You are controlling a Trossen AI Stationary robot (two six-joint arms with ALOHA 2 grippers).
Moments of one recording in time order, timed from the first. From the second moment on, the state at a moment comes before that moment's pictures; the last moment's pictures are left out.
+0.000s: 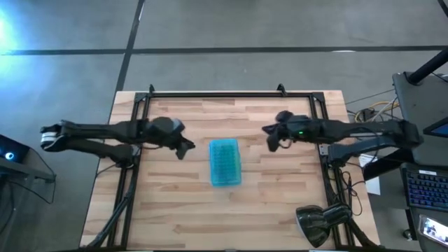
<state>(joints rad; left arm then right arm) 0.13 0.93 0.66 -0.36 0.04 -0.65 -0.08 1.01 0.72 -0.26 0.31 0.57</state>
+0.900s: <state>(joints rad) 0.14 0.47 0.23 0.33 0.05 -0.73 -0.07 0.36 0.29 0.22 0.01 0.49</state>
